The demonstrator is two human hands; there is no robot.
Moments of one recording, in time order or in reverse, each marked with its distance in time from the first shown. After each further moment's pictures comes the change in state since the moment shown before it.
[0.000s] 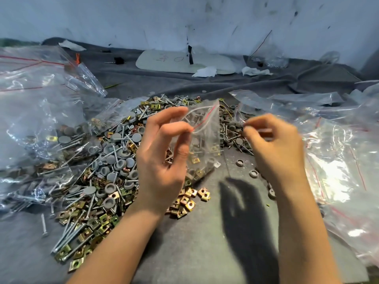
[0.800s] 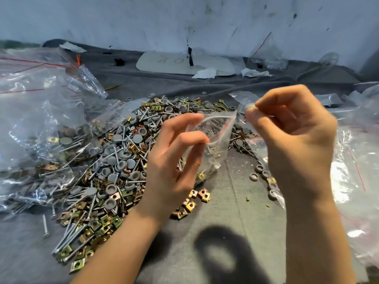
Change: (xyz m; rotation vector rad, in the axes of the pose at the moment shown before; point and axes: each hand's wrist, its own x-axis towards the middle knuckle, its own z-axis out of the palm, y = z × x) left_hand -0.002 0.006 0.001 0.006 -0.149 0.076; right_hand -0.008 -0.032 -0.014 0.559 0.005 -0.336
